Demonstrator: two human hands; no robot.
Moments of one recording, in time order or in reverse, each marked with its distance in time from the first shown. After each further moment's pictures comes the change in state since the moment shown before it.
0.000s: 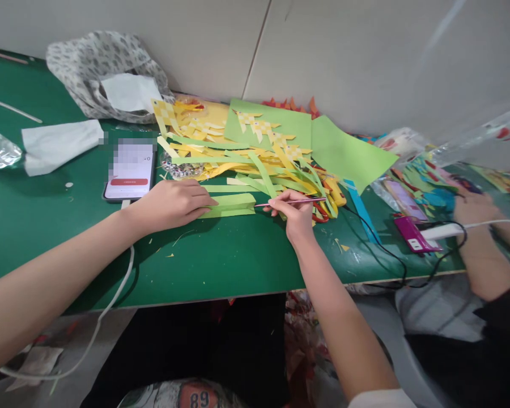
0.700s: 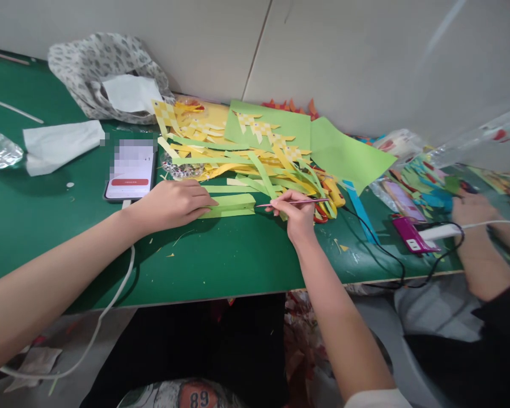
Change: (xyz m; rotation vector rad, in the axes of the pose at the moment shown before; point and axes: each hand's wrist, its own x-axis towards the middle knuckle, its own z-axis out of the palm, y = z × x) left_hand 0.000 -0.001 0.000 0.023 -0.005 0.010; right_hand 0.001 -0.002 -0.003 0.005 0.010 -0.029
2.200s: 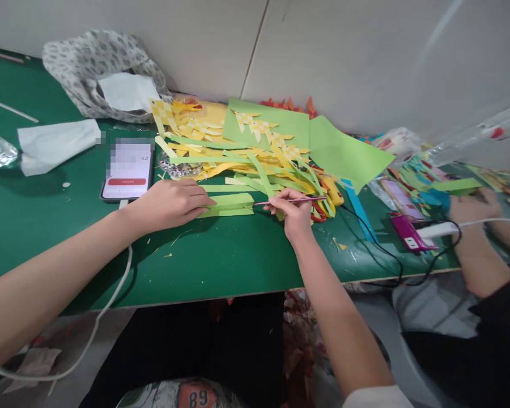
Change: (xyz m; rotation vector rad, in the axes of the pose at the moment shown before) left_hand 0.001 0.001 -0.002 -0.005 -0.026 -0.008; right_hand 0.001 0.003 0.001 0.020 -0.024 0.030
